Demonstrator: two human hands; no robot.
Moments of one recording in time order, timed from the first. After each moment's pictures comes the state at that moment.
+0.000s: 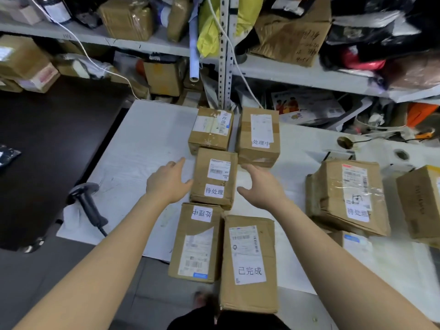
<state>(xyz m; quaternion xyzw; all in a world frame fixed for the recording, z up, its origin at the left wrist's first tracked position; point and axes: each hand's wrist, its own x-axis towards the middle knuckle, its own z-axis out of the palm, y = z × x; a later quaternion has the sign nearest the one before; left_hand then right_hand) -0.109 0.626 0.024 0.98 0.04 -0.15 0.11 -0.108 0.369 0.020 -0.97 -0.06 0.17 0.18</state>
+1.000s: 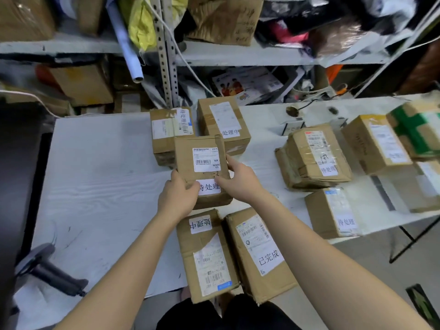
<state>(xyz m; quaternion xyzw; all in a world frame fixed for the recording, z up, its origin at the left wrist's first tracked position) -0.081 0.609 -0.011 0.90 0.03 -0.23 0.37 -0.113 0.432 0.022 -0.89 0.17 0.12 0.41</state>
